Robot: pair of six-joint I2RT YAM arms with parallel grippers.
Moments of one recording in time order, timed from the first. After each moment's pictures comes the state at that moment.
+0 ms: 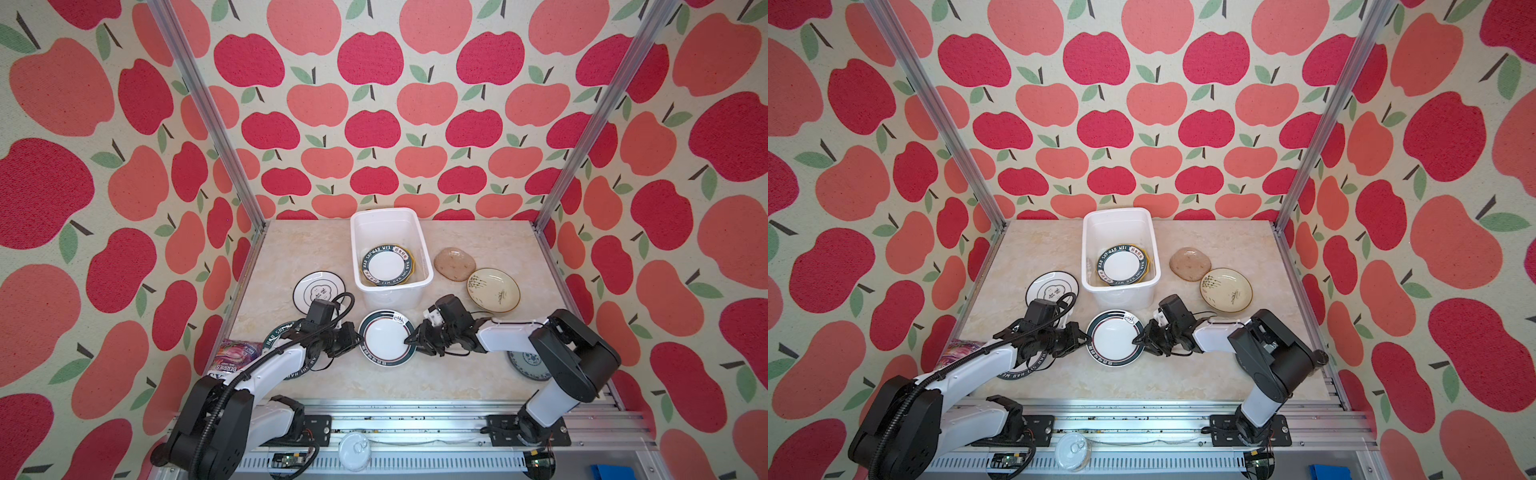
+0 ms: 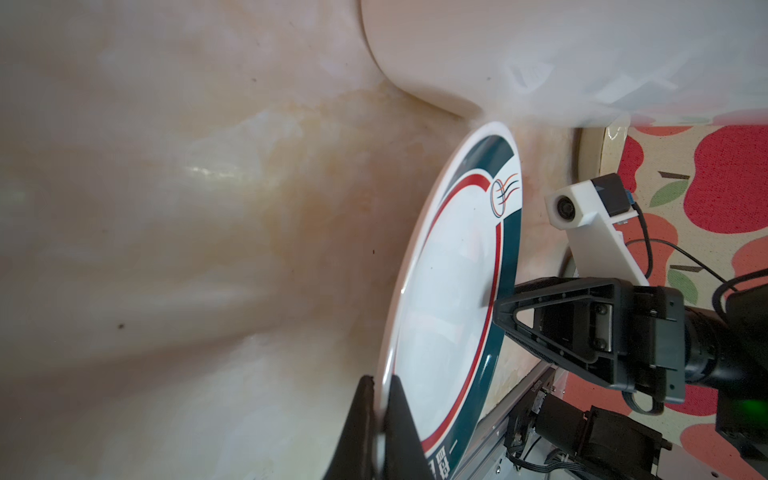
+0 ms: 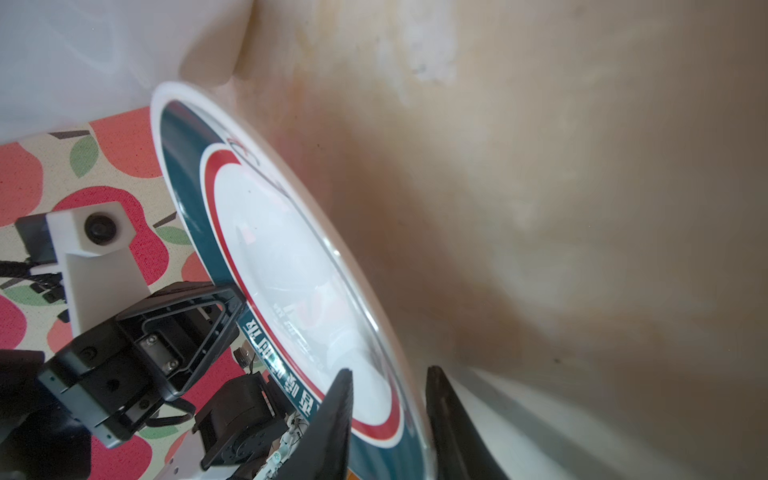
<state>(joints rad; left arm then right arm) -0.37 1.16 0.44 -0.22 0.51 -0.74 0.77 1.64 0.63 0.14 -0.61 1.17</state>
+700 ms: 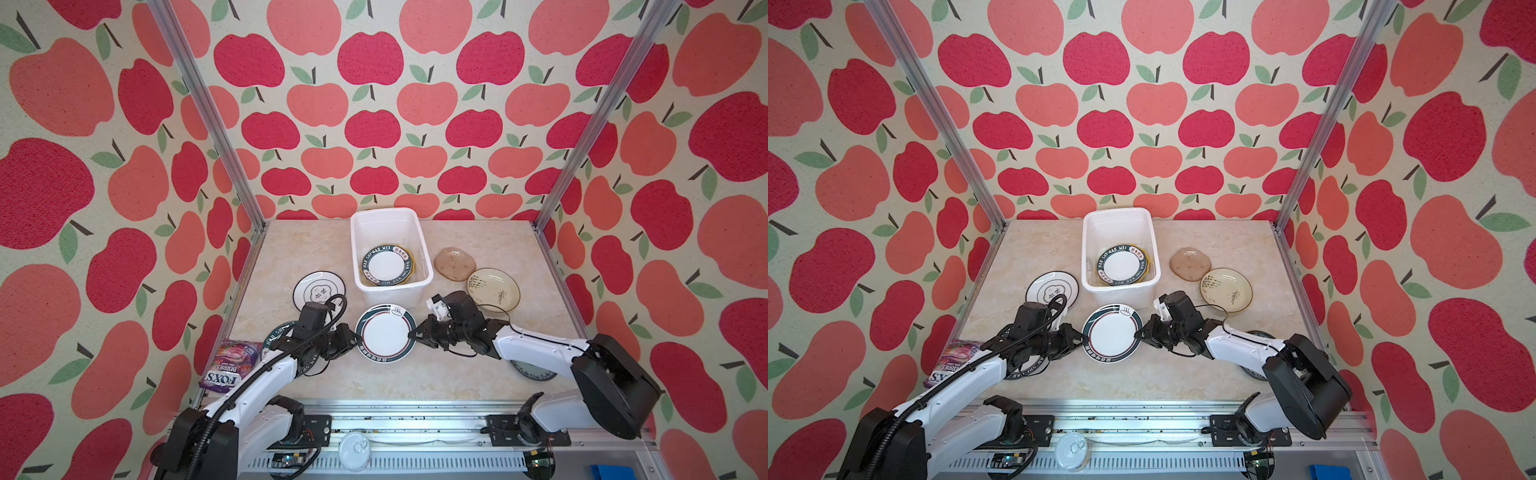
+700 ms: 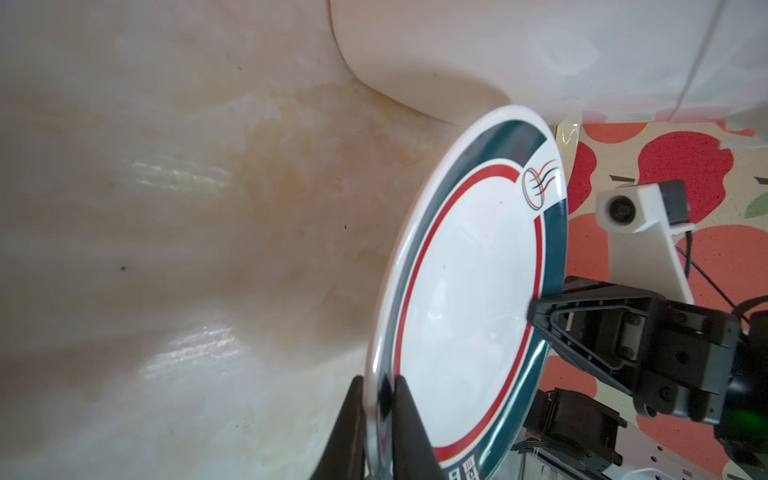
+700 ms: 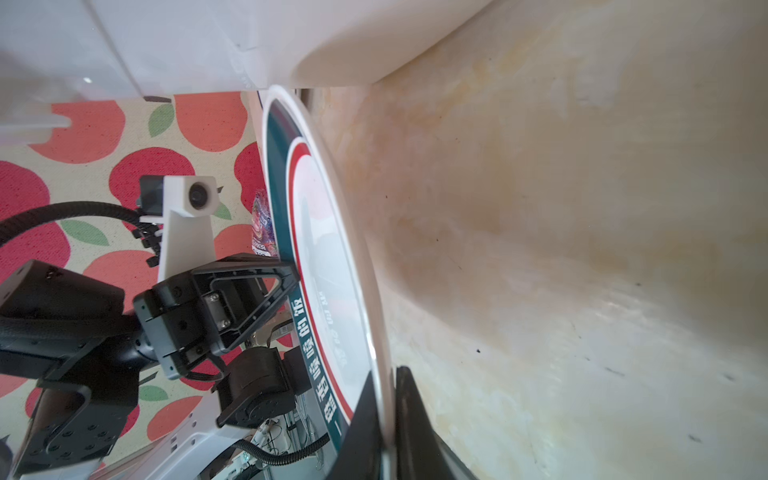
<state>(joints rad) -0.34 1.01 0.42 -0.31 0.56 -0.76 0.79 1.39 0.62 0.08 -0.55 1.09</state>
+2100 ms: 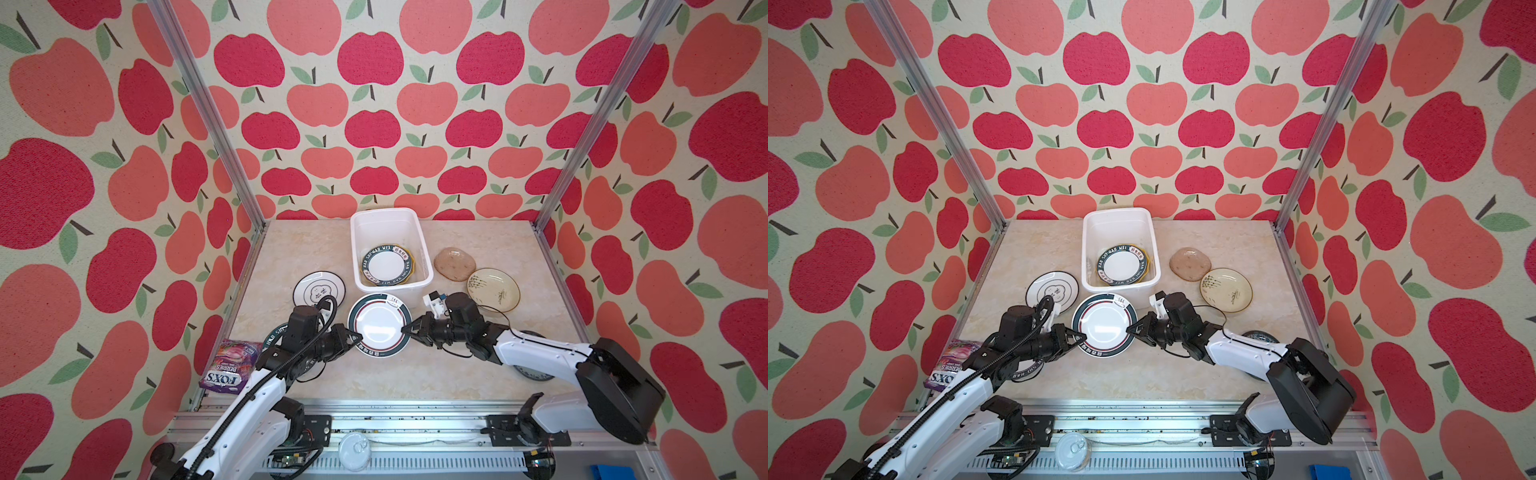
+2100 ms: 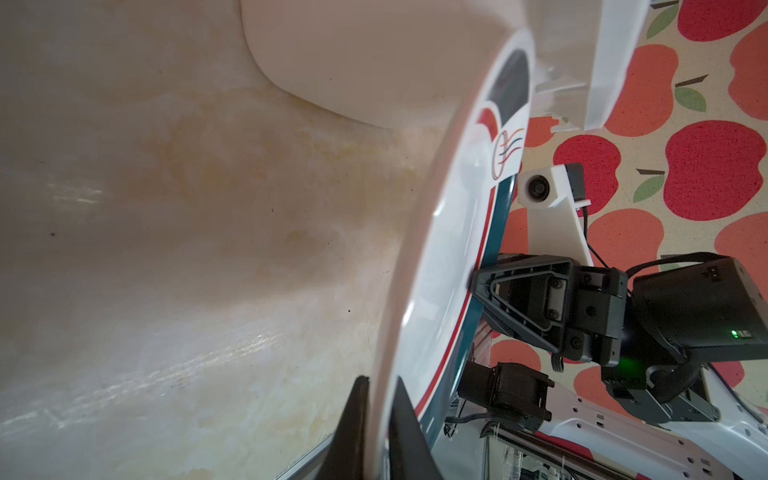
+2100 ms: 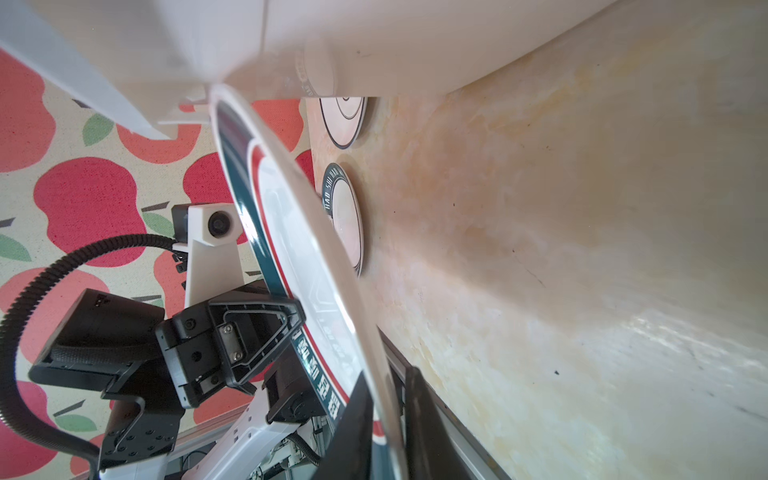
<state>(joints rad) -0.34 0.77 0.42 -0.37 0.61 -0.84 0.83 1.38 0.59 0.25 -0.53 1.20</state>
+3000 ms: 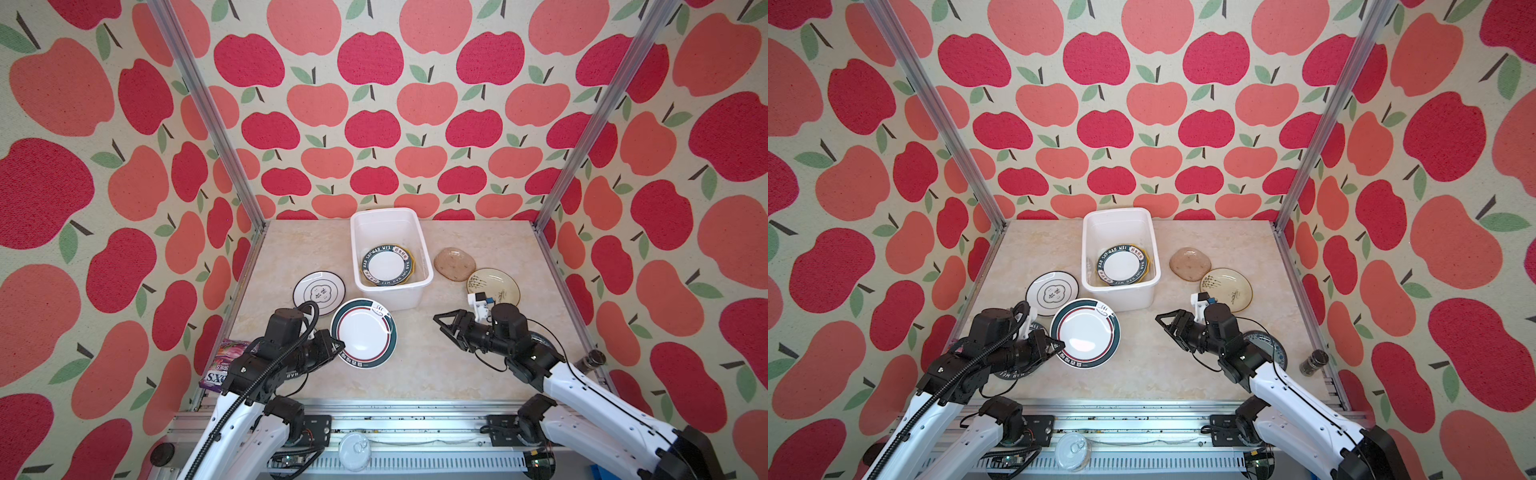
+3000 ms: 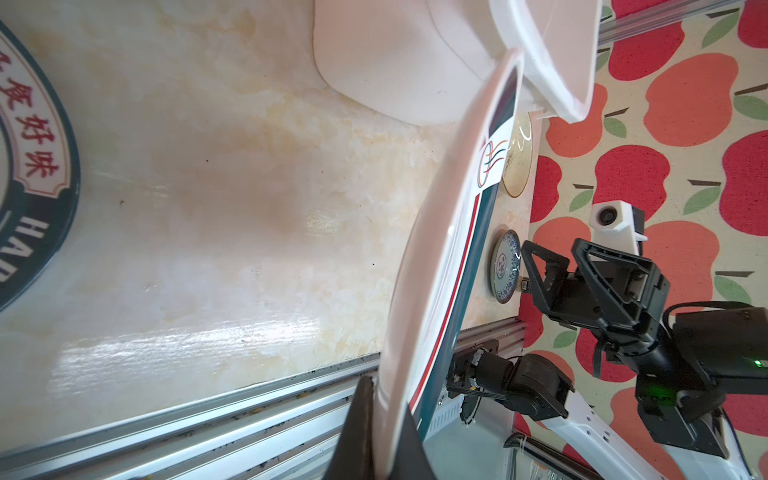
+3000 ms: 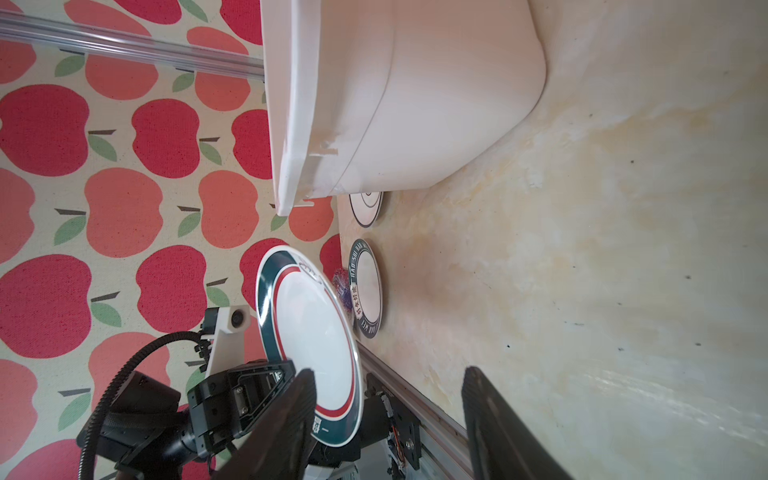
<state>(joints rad) -0.35 0.59 0.75 -0.97 0.45 -0.79 0.67 0.83 0.43 -0.03 -0.38 1.25</state>
